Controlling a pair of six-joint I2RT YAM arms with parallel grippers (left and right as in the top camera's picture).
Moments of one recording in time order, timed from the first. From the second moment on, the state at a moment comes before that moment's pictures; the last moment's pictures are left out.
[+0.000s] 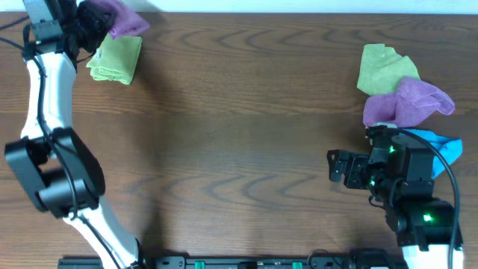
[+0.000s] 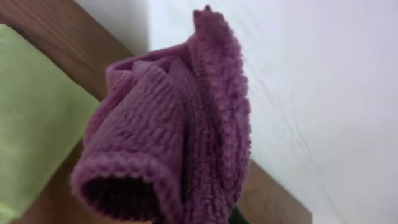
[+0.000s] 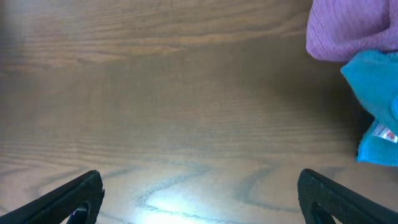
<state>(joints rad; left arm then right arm) 0.27 2.02 1.79 -0.40 0.57 -0.71 0.04 0.81 0.79 -0.85 -0.15 0.21</state>
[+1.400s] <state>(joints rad) 0.33 2.13 1.35 0.44 0.47 -1.17 0.04 0.92 0.79 -0.84 -0.23 0.22</state>
